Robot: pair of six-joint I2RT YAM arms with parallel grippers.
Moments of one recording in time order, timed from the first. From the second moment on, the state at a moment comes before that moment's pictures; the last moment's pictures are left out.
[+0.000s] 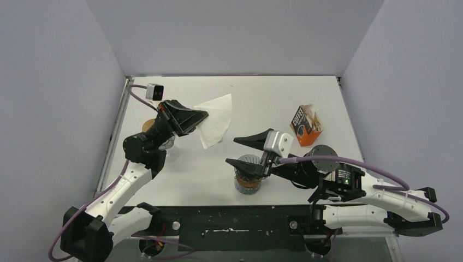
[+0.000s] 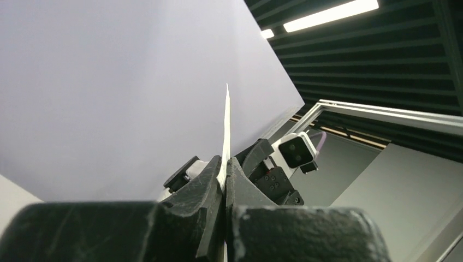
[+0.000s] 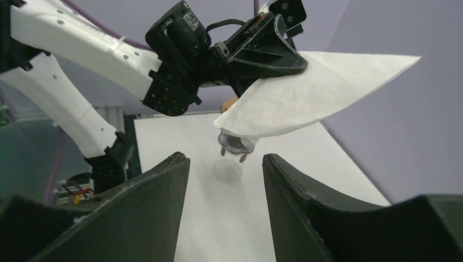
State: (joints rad) left arm -0.43 1.03 0.70 1.14 0.59 -1.73; right arm 1.35 0.87 1.16 -0.16 0.11 -0.27
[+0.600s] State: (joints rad) left arm -0.43 1.06 0.67 1.48 0.50 -1.71; right arm 1.33 0.93 1.14 0.06 -0.06 0.05
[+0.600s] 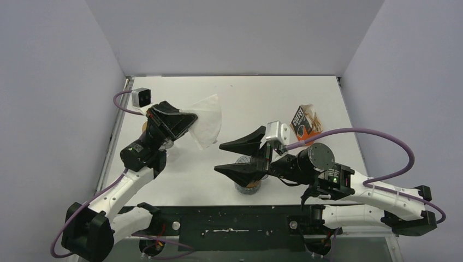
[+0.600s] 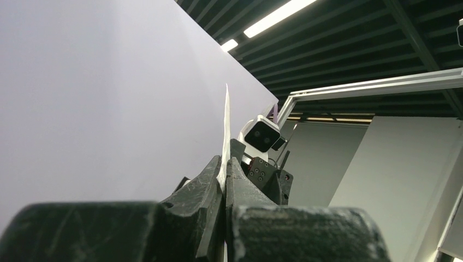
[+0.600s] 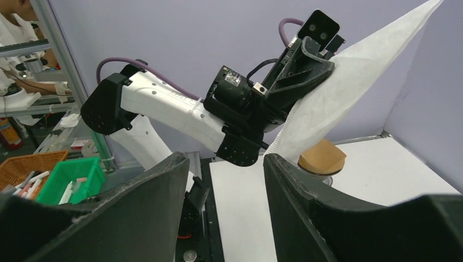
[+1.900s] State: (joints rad) left arm -0.43 1.06 0.73 1.52 0.50 -1.77; right arm 1.33 1.00 1.13 0.18 -0.15 0.06
